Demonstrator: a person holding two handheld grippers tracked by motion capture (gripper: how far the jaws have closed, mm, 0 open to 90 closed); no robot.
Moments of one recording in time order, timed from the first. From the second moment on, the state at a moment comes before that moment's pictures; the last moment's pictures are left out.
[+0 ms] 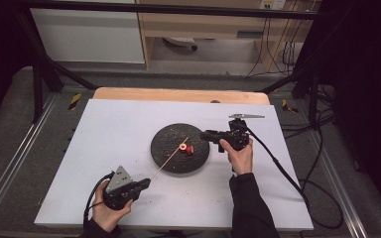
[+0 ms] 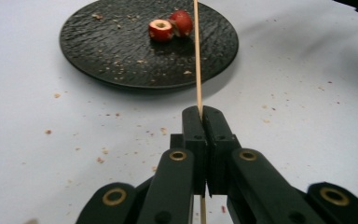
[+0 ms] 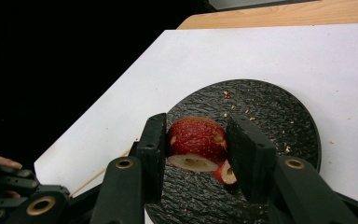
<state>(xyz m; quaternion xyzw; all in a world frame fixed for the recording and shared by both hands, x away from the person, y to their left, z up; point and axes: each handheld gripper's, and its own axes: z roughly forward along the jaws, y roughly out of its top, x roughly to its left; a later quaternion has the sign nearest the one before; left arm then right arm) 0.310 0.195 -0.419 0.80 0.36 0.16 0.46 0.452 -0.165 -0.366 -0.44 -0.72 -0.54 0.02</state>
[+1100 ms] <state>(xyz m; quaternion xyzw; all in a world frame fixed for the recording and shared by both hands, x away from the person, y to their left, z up) 0.323 0.213 -0.423 0.78 0.39 0.17 0.45 0.491 -0.104 -0.420 -0.46 -0.76 -0.45 -0.03</state>
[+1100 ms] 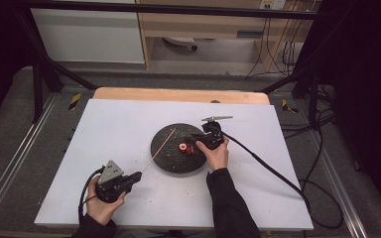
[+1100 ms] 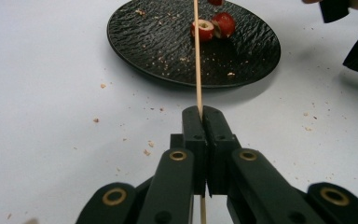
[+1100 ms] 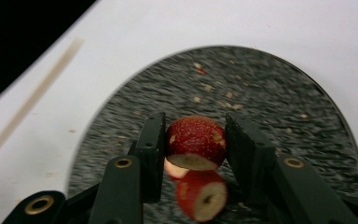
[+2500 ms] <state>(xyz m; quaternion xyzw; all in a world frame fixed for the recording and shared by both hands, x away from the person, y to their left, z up) 0.342 0.187 -0.409 0.79 0.38 0.16 0.44 0.406 -0.165 -0.412 -0.40 -0.78 -0.46 -0.11</state>
